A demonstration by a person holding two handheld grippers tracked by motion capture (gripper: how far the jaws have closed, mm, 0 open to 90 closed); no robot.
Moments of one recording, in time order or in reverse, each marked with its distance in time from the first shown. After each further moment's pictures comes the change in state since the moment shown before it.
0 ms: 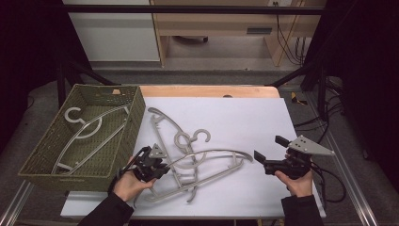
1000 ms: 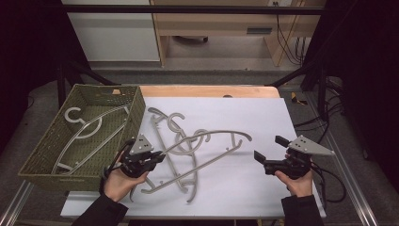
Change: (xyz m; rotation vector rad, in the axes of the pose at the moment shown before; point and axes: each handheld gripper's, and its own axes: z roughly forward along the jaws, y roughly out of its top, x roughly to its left) left arm -0.001 0.014 -0.058 -0.213 0.074 -0.014; right arm 0.000 0.000 0.000 -0.001 0.003 -0.001
